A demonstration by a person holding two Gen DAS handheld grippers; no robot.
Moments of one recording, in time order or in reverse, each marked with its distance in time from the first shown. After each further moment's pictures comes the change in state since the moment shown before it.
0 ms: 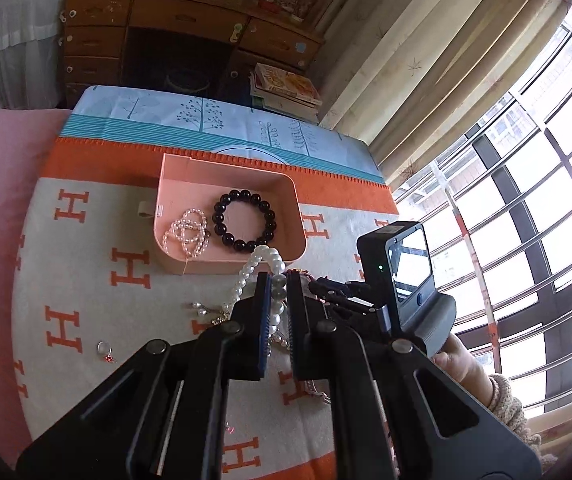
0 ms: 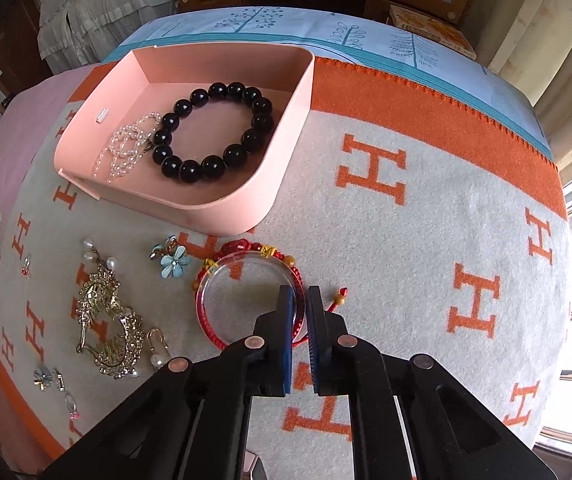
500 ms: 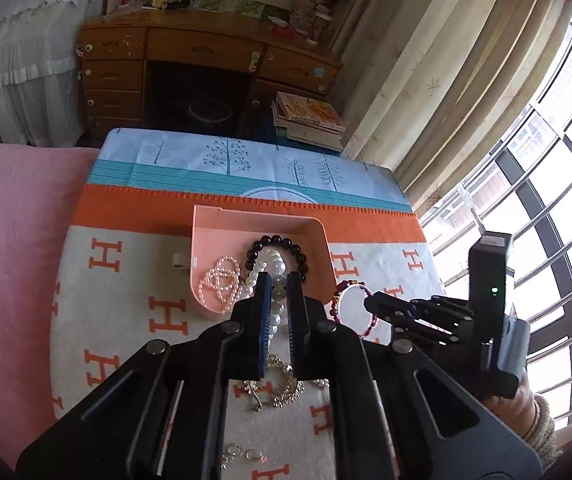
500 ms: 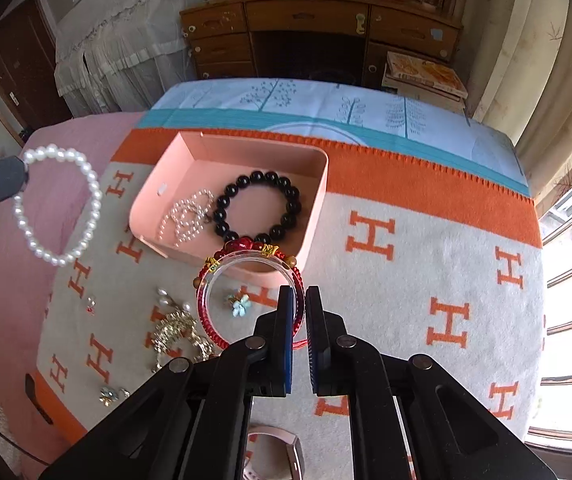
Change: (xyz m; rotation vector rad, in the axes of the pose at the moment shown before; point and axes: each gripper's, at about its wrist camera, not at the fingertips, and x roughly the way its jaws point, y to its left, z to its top) left arm -0.010 0.001 0.036 0.037 -0.091 0.117; right arm -0.099 0.011 0.010 0.047 -0.174 0.058
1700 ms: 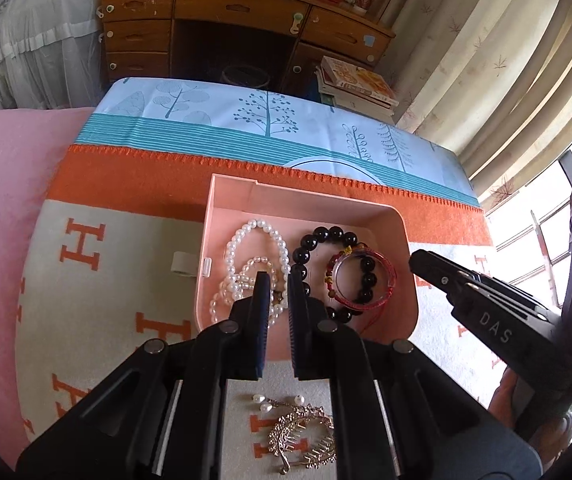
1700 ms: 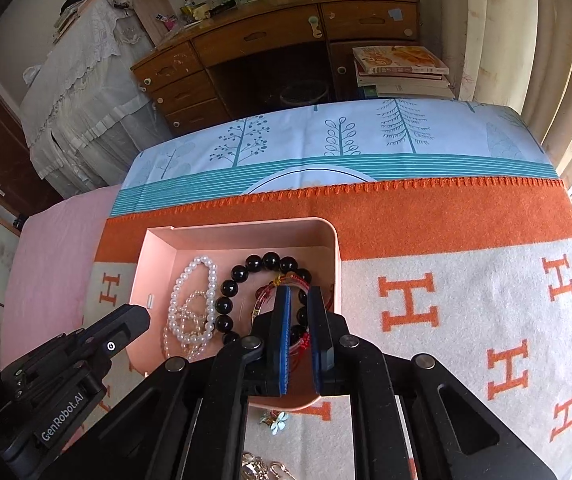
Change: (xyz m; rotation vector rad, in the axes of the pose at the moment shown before) left arm 0.124 0.037 -0.003 -0.070 0.096 0.109; right arm 0.060 -0.012 0.072 0.258 -0.051 0.055
